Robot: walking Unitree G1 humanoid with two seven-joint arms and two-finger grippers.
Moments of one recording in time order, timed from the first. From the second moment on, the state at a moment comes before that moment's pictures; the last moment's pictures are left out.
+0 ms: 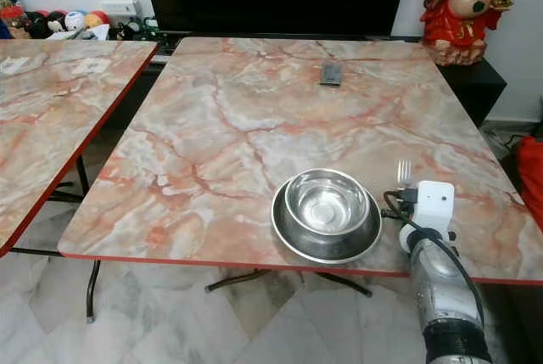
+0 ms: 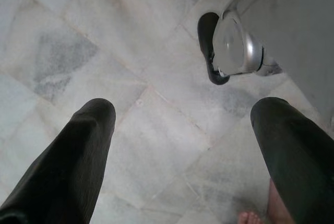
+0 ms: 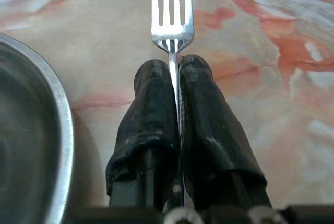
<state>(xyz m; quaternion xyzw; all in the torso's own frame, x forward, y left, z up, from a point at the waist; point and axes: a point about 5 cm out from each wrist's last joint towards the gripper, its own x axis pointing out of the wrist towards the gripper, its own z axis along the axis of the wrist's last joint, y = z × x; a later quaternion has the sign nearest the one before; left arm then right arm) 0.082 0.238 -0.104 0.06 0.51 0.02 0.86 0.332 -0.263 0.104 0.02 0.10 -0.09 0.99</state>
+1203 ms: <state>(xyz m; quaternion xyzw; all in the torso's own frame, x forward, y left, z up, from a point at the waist) 0.100 0.236 -0.100 0.07 0.50 0.01 0.87 0.351 -0.259 0.099 0.01 0.11 -0.10 0.99</state>
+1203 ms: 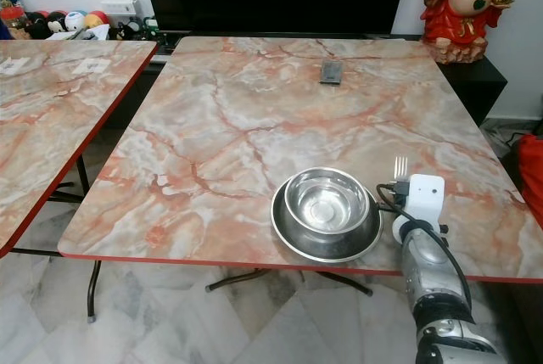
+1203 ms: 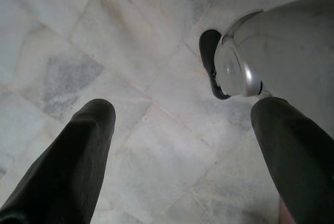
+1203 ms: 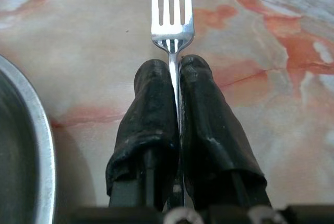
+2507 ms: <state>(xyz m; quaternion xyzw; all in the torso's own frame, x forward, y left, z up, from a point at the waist) 0.091 0.228 -0.104 0.06 0.50 0.01 0.86 0.352 -0.257 0.092 0.02 0.12 -0.11 0.99</state>
